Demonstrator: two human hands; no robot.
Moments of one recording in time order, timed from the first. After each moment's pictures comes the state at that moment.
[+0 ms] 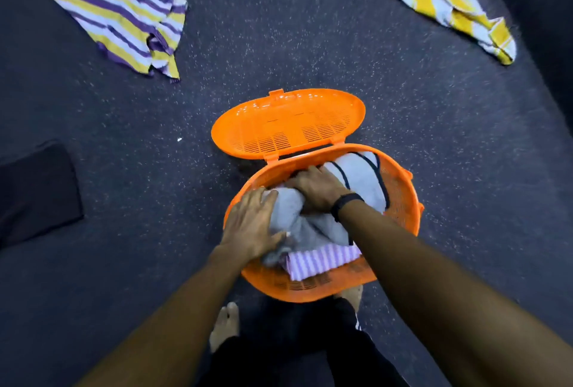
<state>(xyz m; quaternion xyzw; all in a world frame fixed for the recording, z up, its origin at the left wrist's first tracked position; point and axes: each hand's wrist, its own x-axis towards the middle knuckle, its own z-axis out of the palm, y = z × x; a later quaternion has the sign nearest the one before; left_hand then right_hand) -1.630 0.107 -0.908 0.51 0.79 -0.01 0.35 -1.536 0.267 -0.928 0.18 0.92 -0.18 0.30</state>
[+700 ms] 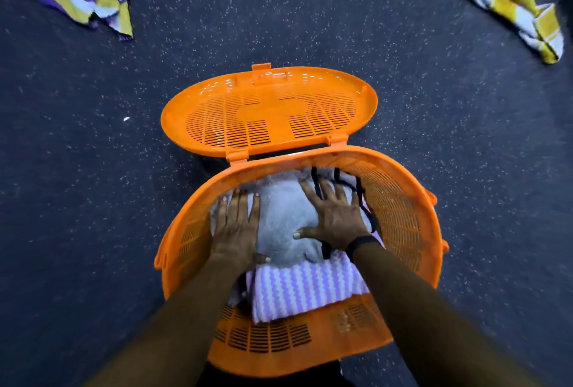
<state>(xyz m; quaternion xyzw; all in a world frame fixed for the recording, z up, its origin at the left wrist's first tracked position) -1.595 0.140 -1.096 0.51 0.79 -0.17 0.29 -1.452 0.304 -1.090 0.31 0.88 -0.17 0.32</state>
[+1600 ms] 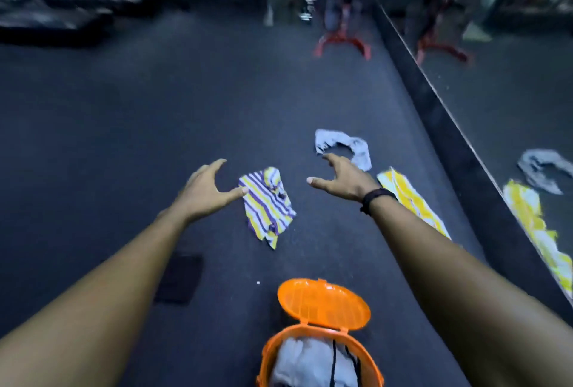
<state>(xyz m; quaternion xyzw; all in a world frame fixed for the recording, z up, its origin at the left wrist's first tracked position) -1.792 0.055 -0.263 0.21 0.92 0.31 0.09 -1.696 0.344 -0.270 0.17 0.95 -0.25 0.01</state>
